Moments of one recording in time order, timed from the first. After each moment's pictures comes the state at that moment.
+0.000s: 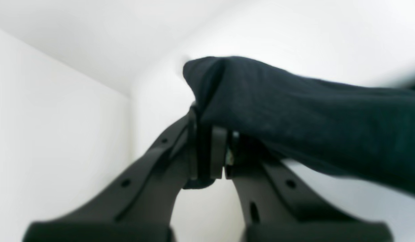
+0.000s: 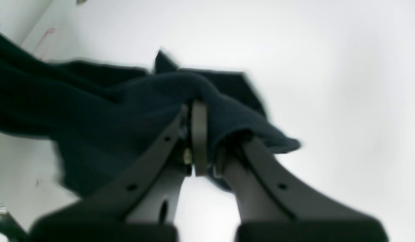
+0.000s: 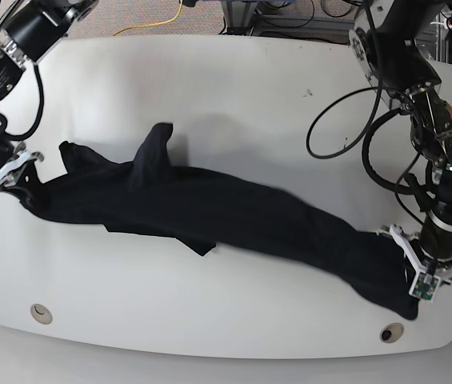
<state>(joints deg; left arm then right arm) -21.2 -8.9 -20.0 113.3 5.5 -42.4 51.0 4.1 20.7 47.4 95.5 63.7 40.5 -78.8</state>
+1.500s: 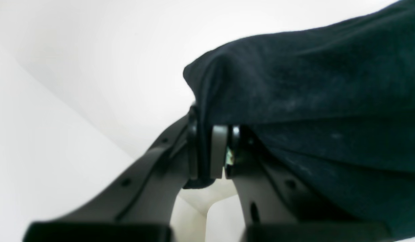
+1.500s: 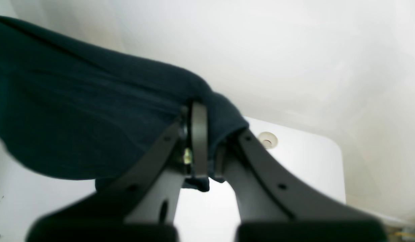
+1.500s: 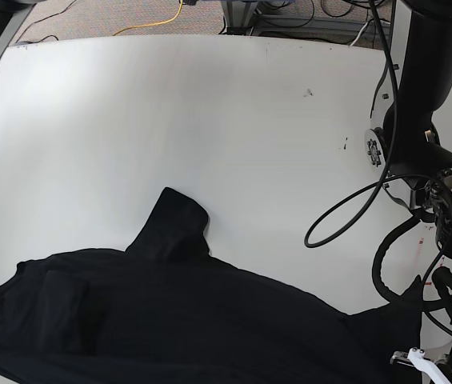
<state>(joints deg) -52.3 -8.6 -11.8 112.0 3.2 -40.2 57.8 47.5 50.7 27.9 69.1 68.9 40.6 -79.0</state>
